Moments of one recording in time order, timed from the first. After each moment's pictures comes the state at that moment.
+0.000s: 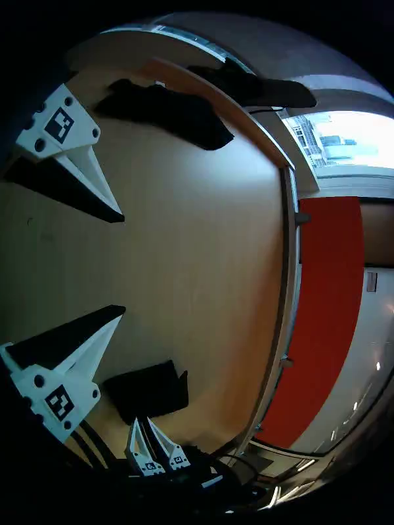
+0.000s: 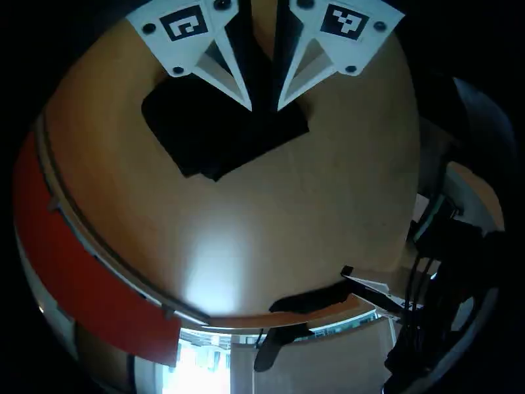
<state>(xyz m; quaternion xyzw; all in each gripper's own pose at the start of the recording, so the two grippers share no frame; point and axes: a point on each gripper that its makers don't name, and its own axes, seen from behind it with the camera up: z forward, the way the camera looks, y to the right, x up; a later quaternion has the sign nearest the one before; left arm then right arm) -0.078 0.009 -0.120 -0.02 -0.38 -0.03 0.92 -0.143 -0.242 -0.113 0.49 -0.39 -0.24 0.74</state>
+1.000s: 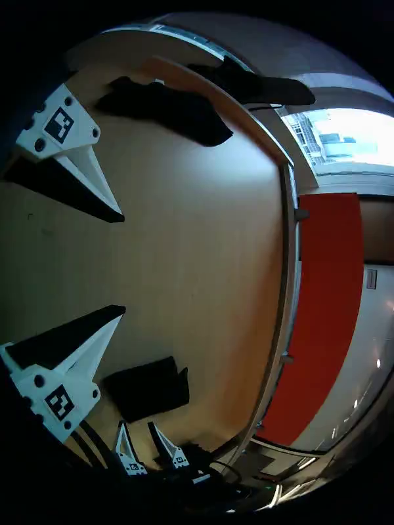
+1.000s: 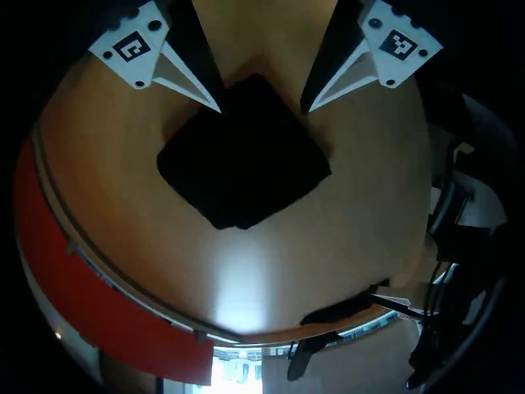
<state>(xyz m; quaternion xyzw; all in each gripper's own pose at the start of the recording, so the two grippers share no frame) -0.078 0.017 -0.121 -0.02 -0.38 -0.03 0.92 -0.165 -0.182 -0.121 0.43 -0.43 -0.23 0.76</state>
